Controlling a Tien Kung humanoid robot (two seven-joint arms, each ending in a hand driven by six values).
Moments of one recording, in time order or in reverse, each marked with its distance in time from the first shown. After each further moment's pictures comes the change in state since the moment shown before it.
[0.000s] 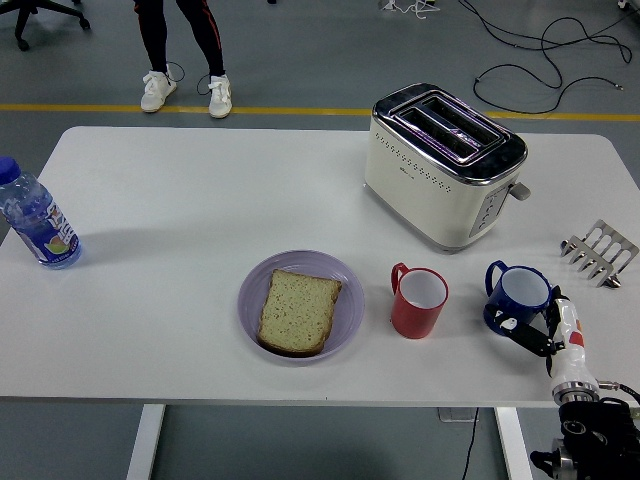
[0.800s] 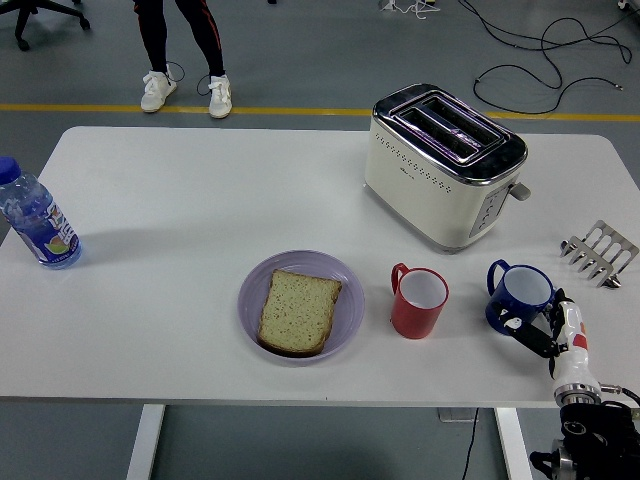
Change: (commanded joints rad) left arm 0.005 0.000 0.006 0.000 0.012 -0.007 0.002; right arm 0.006 -0.001 -0.008 -0.011 0.040 -0.015 0.019
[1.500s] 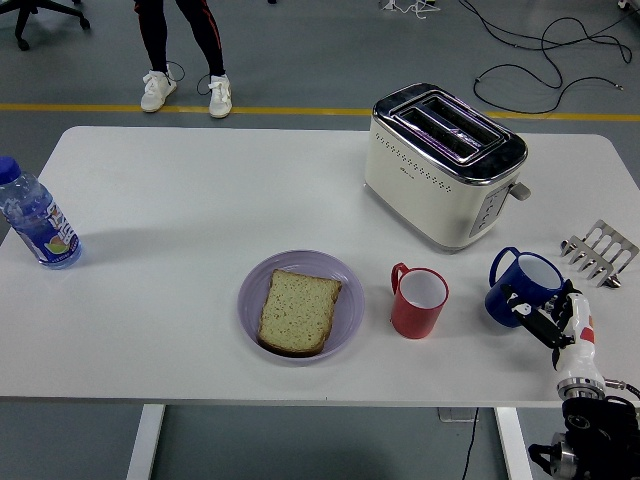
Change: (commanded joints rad) left arm -0.004 0.000 -0.007 0.000 0.003 0.003 -0.001; right arm -0.009 -0.009 0.025 0.074 0.062 -0.037 0.055
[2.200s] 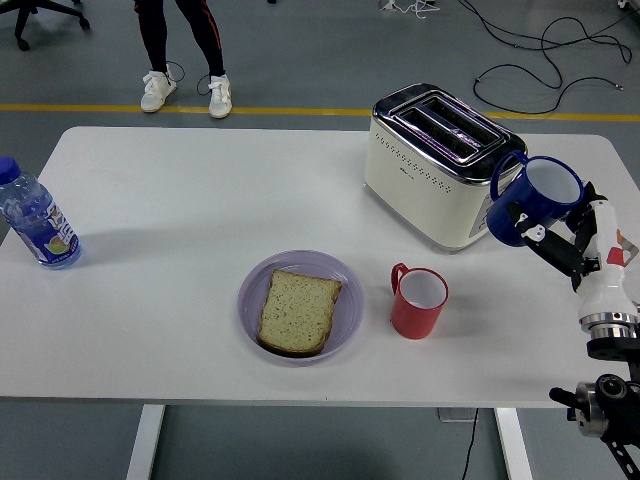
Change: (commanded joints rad) left arm -0.005 0.000 0.014 0.000 -0.027 0.004 -0.001; right arm 0.031 -0.149 0.031 0.494 -0.257 -0.031 -0.243
